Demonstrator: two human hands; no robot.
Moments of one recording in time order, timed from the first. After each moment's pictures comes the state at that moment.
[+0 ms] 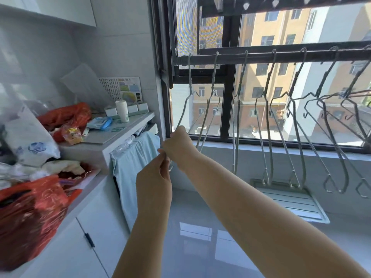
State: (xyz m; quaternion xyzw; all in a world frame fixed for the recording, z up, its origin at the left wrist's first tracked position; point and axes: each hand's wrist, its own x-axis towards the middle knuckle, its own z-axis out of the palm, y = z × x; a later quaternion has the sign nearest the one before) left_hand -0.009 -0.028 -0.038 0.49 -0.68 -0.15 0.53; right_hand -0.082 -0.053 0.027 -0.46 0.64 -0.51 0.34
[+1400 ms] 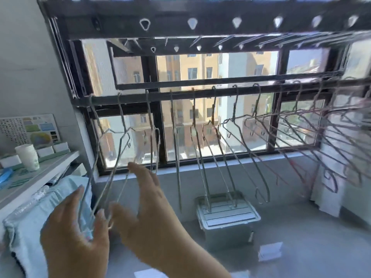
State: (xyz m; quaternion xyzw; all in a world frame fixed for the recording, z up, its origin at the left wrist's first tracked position) left_hand -0.066 -0.005 -0.033 0.41 -0.72 -0.06 0.55; right_hand -0.158 0.110 0.040 -0.56 0.60 -0.53 0.19
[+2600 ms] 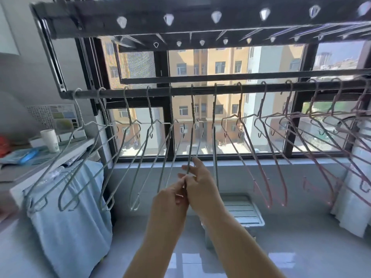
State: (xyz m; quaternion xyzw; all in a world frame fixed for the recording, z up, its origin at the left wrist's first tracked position) left_hand -0.250 0.130 -0.015 0.34 -0.79 -0.32 0.40; right_hand -0.332 0.150 0.003 -0.38 0.62 -0.64 0.26
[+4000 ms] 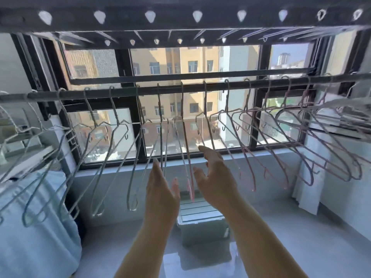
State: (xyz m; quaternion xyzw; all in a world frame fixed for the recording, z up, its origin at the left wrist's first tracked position) left_hand -0.341 0.164 -0.022 0.34 -0.81 -0.24 0.41; right_hand -0.425 0.245 0.020 -0.45 0.75 -0.49 0.00
